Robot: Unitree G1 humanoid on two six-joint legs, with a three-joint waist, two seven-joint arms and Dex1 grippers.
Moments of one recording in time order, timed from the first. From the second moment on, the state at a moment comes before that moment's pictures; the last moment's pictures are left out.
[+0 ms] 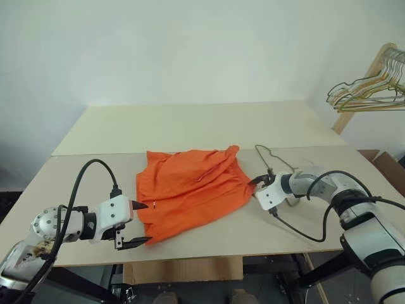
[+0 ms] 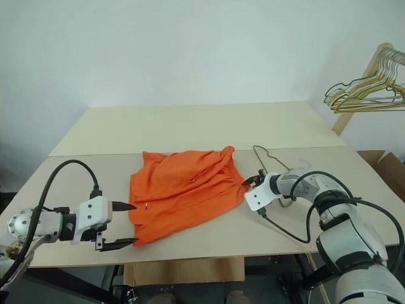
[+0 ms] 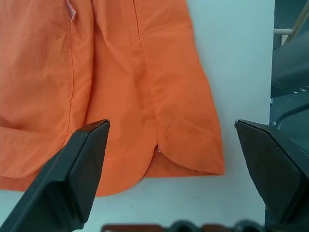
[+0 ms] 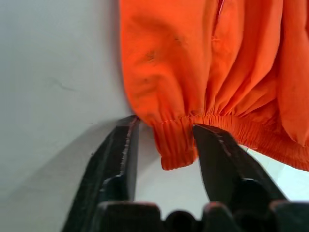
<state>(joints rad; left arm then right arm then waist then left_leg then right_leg) 0.09 0.95 0.07 -0.34 -0.25 0.22 -1.10 -0.90 -0.68 0.58 1.06 -0.74 -0.95 0.52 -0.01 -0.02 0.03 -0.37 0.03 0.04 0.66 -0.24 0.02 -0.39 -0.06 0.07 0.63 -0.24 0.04</state>
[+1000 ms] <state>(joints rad) -0.11 0.85 -0.18 0.01 -0.15 0.13 -1.24 -0.88 -0.65 0.54 0.99 -0.60 -0.88 0.59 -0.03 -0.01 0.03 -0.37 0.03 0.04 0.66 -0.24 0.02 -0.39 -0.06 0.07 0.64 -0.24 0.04</state>
